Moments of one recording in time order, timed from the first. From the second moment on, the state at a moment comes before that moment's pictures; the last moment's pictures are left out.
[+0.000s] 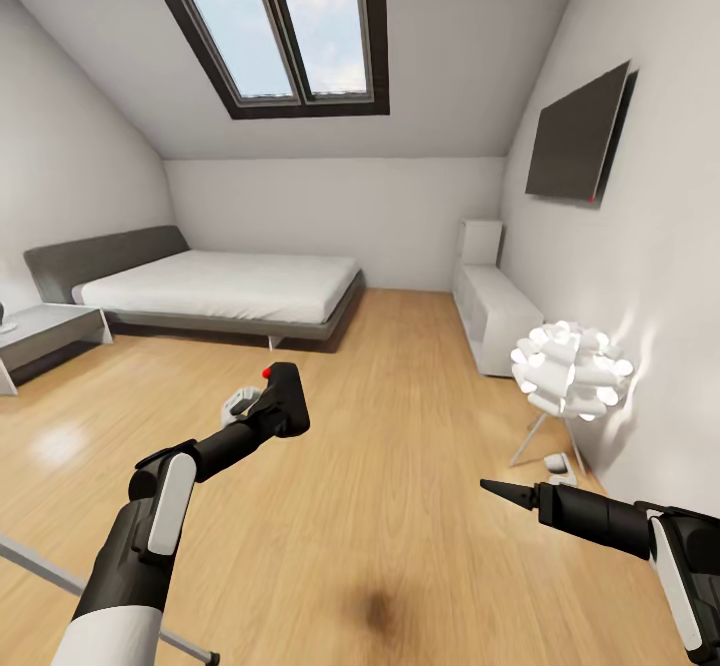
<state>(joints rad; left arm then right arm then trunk) -0.51 -0.08 0.24 -1.31 0.45 0.82 -0.34 -0.29 -0.20 -0.35 -1.48 -0.09 1.02 1.27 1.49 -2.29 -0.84</state>
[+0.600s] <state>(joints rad) -0.51 -0.08 0.24 -1.30 0.46 0.82 -0.34 -0.29 -0.20 -0.35 -1.48 -0.09 1.02 1.27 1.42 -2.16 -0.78</state>
